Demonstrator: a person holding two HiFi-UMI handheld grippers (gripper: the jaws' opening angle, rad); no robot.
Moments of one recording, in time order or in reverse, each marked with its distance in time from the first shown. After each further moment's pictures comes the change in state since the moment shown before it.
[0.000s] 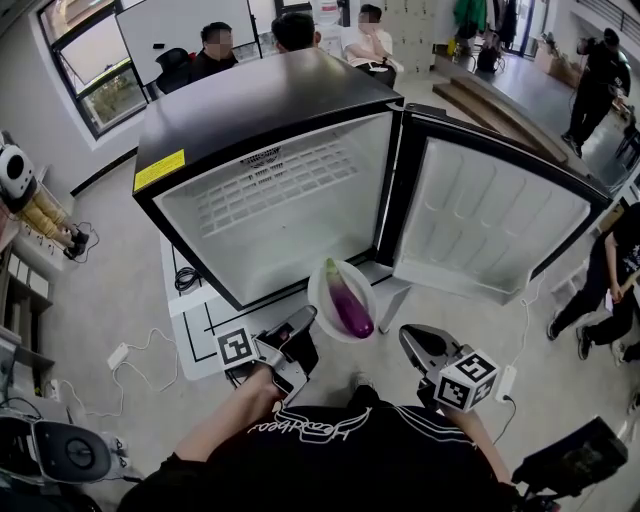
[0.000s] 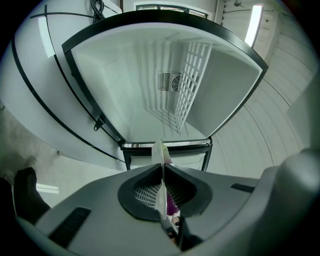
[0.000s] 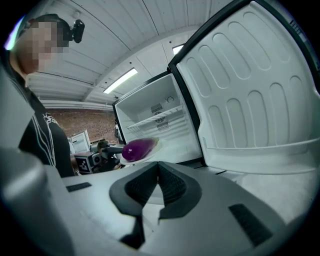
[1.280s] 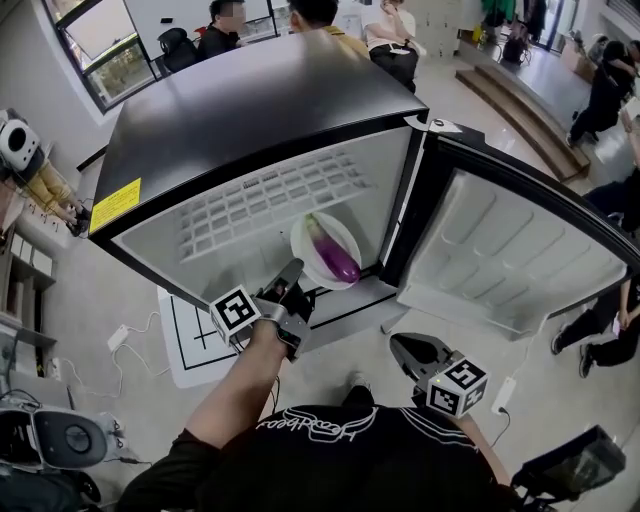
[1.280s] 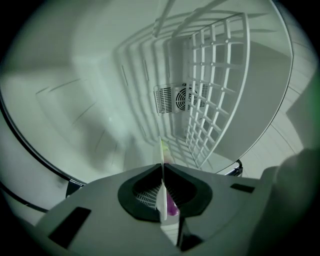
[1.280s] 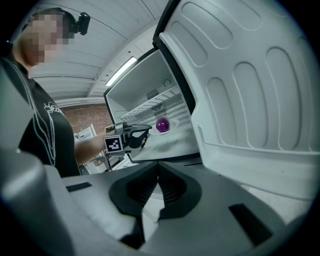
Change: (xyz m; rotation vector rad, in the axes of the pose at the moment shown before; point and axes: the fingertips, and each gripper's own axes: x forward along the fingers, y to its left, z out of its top) left arm 0.092 0.023 0.135 0.195 -0.261 0.100; right arm 0.061 -0.058 -0.011 0.010 0.138 0.111
